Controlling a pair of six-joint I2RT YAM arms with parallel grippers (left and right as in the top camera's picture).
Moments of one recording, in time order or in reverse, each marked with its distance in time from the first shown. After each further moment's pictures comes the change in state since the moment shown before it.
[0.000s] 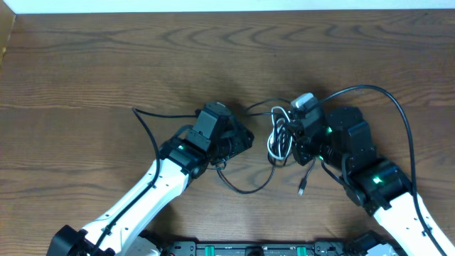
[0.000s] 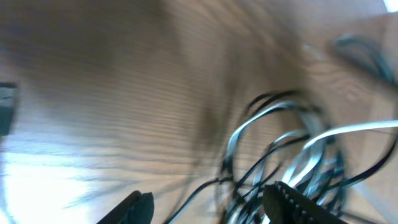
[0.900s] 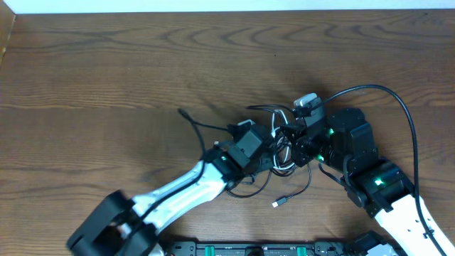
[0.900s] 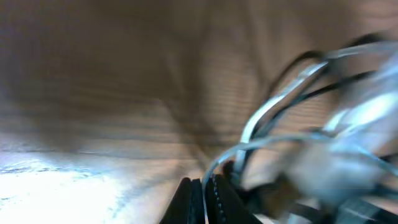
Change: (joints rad) left arm -0.258 0.220 0.000 0.114 -0.200 -0.099; right arm 0.000 -0.004 0.000 0.016 -0.053 0.133
